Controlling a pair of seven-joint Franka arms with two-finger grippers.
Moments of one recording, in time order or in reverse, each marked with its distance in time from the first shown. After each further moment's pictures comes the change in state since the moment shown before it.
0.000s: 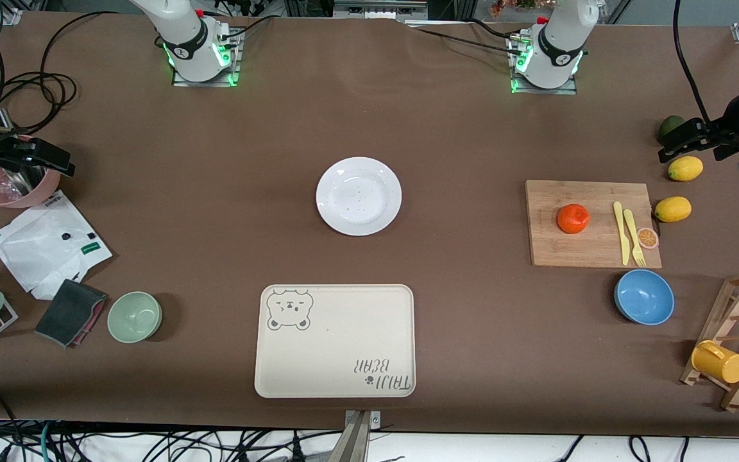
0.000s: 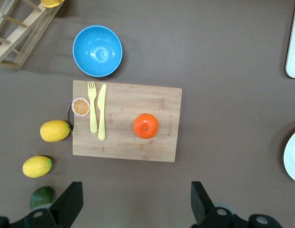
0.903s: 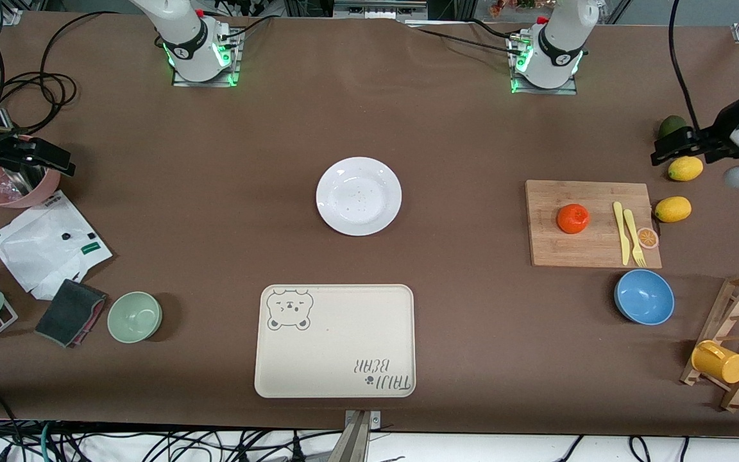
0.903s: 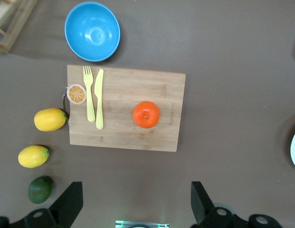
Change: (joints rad) left arm 0.002 0.064 -0.001 -0.008 0.000 -0.037 0.004; right arm 0.000 0.000 0.000 0.000 0.000 -0.004 0.000
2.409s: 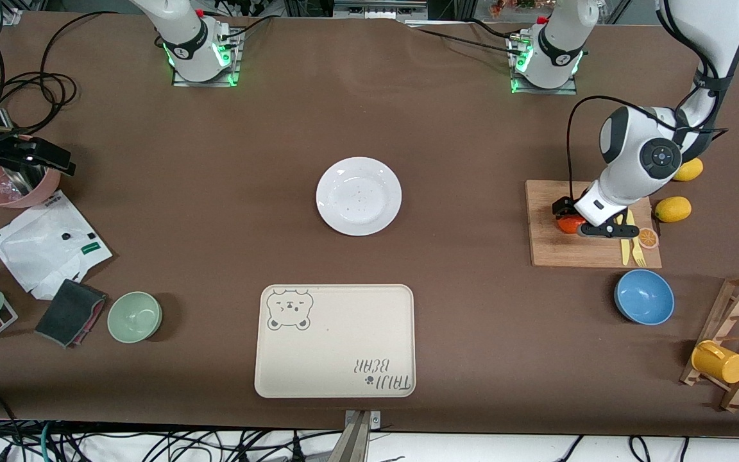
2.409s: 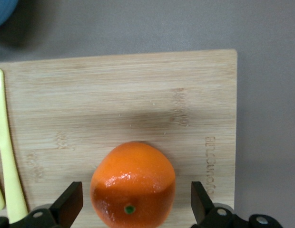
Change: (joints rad) left arm 0.001 0.197 -0.032 -0.721 0.115 1.038 0.011; right arm 0.000 0.000 0.000 0.000 0.000 -0.002 0.000
